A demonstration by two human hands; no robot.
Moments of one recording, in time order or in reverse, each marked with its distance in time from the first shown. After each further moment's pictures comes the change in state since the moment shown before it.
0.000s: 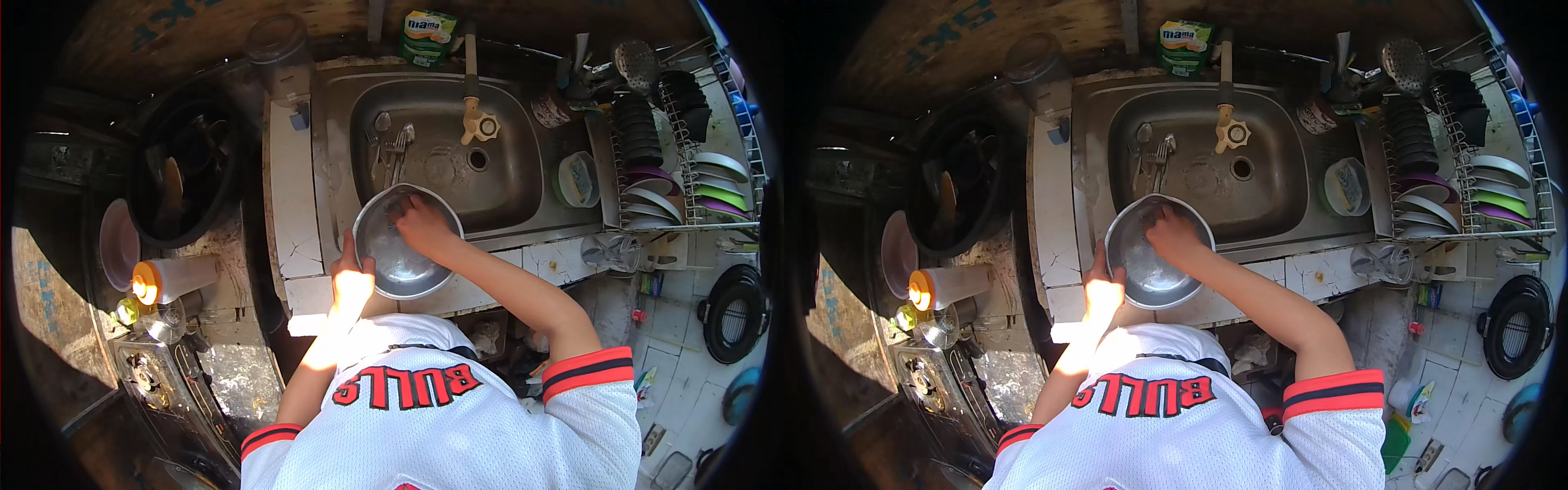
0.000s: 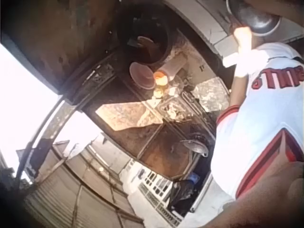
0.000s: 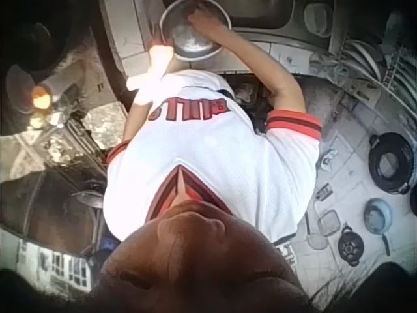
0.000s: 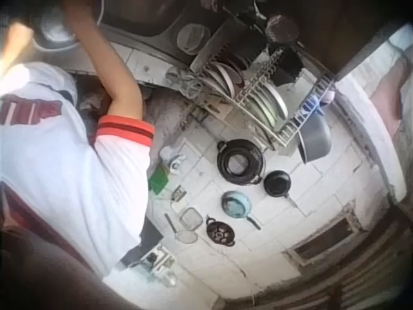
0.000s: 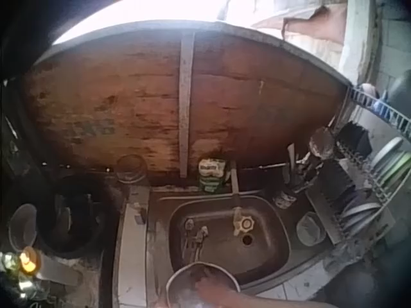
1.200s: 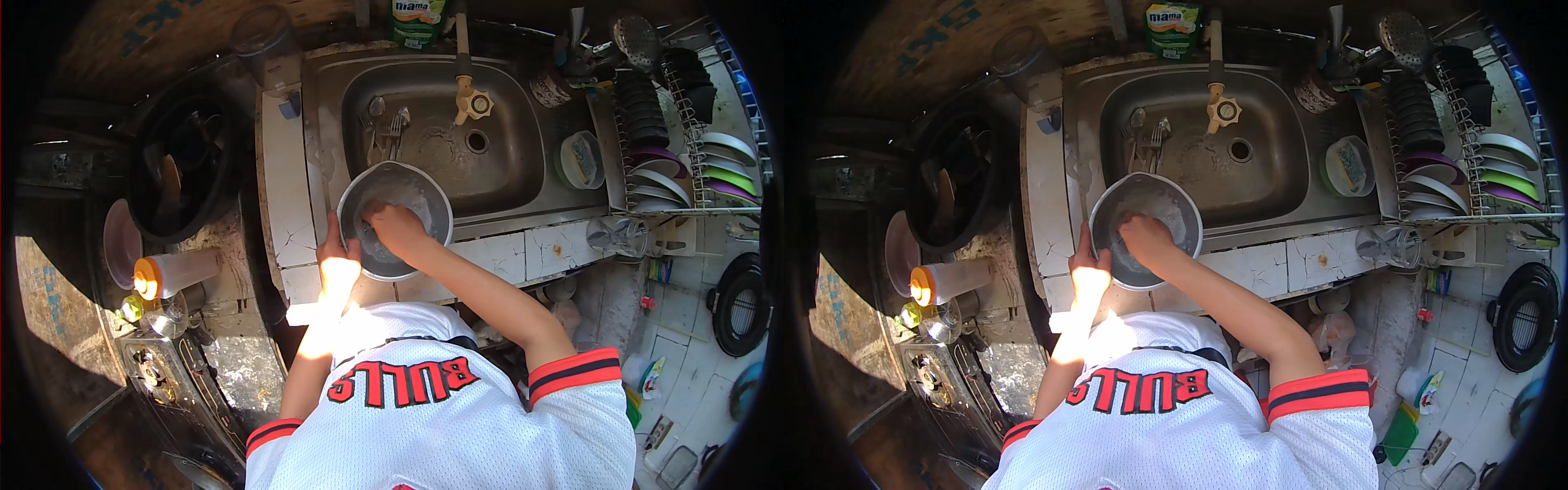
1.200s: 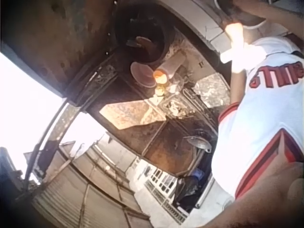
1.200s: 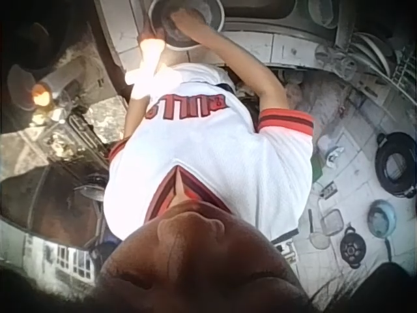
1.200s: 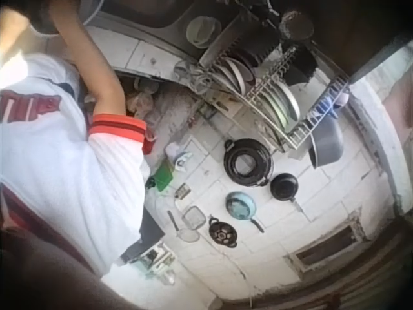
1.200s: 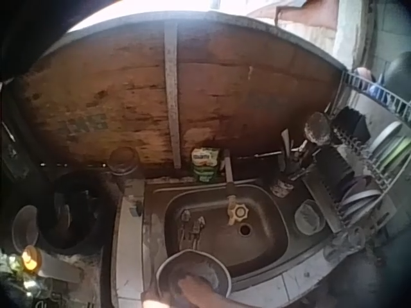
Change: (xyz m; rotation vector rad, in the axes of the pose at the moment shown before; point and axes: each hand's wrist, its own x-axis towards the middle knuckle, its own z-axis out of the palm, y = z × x) left_hand 0.011 -0.009 -0.001 -0.045 0.087 0.143; right_hand 0.001 -0.039 0.003 0.313 0.217 0.102
